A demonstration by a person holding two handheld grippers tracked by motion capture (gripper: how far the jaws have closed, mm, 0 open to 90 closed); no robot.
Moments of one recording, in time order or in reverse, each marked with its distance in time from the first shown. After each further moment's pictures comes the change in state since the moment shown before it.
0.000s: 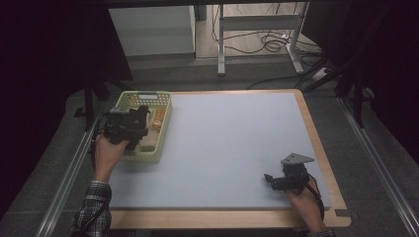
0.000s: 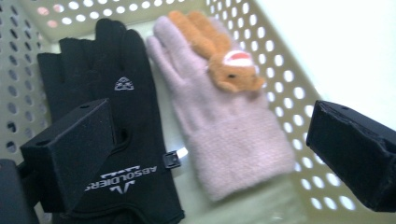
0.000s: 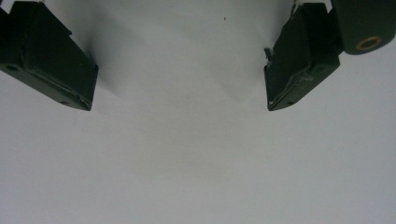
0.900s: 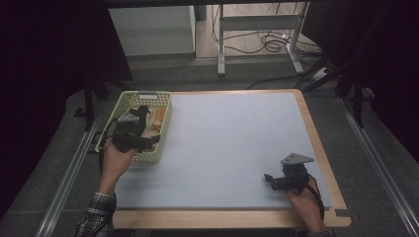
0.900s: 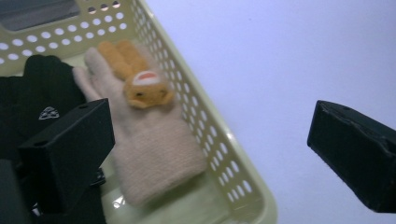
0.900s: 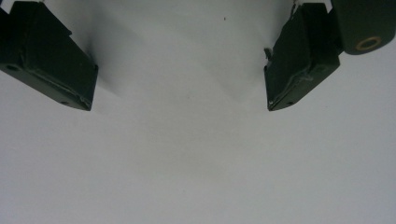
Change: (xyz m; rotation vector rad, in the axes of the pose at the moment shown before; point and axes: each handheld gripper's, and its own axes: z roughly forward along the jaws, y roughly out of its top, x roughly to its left) left arm -0.053 -0.004 -0.018 -0.079 -0.102 0.110; right arm 0.000 0.000 0.000 -0.001 -0.002 -0.002
